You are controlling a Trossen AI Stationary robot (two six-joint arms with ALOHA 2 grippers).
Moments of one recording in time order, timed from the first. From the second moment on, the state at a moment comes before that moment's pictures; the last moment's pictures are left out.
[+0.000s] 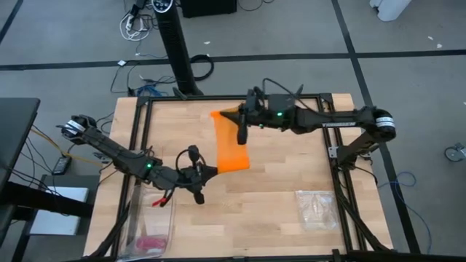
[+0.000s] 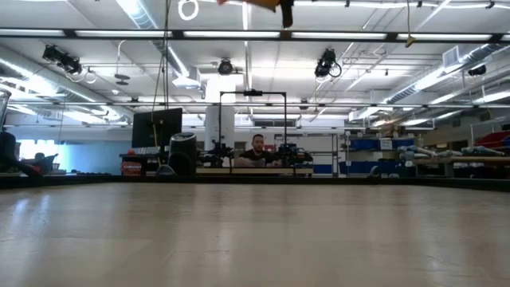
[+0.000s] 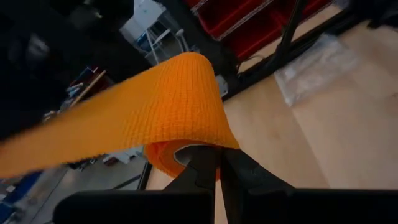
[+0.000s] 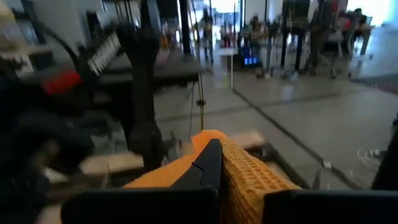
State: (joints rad) left arm -0.49 1.27 0.84 0.21 -0.73 0.49; right arm -0.11 1.54 1.28 0.22 0.10 0.07
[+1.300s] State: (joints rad) left arm -0.50 1.21 0.85 0.13 -0.75 0.25; right arm -0.06 1.26 1.15 -0.30 0.08 0.06
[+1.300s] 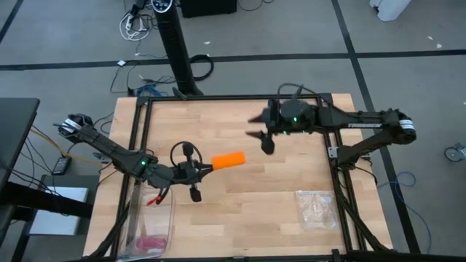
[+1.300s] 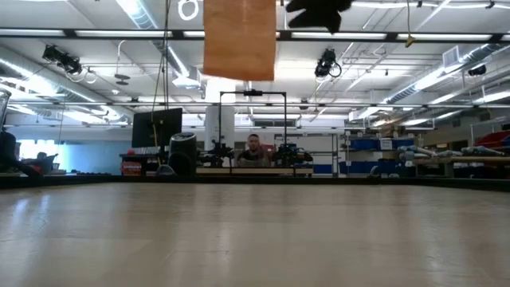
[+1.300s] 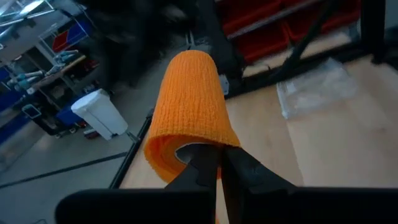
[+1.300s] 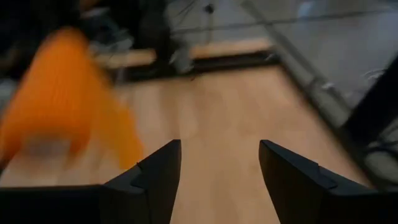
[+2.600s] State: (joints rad) left arm -0.43 1.10 0.89 0.19 -0.67 0.26; right arm 0.08 1.59 0.84 0.78 -0.03 0.11
